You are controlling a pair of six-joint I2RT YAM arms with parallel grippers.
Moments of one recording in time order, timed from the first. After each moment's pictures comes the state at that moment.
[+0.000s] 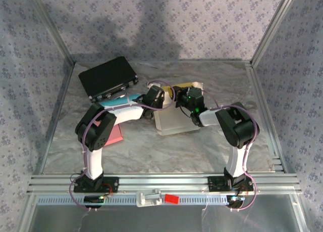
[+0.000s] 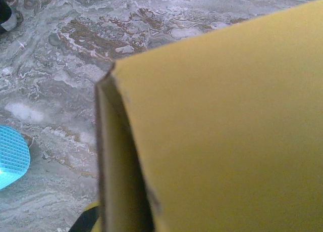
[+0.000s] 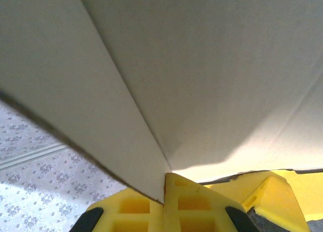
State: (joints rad) left arm -0.71 1.93 1.21 -0.07 -0.34 -0.42; right arm 0.48 1.89 0.85 0.92 -0.23 1.79
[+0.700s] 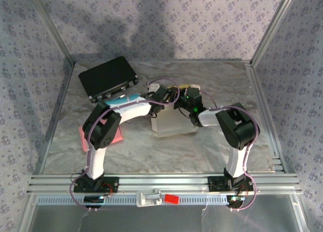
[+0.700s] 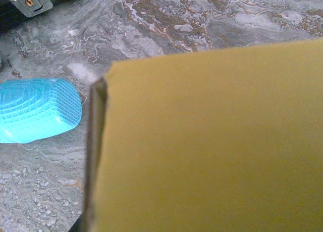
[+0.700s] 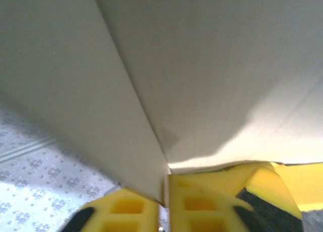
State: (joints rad) left arm -0.76 2.01 1.41 -0.42 -0.57 -0.66; right arm 0.50 1.85 0.86 0.82 -0.26 1.79
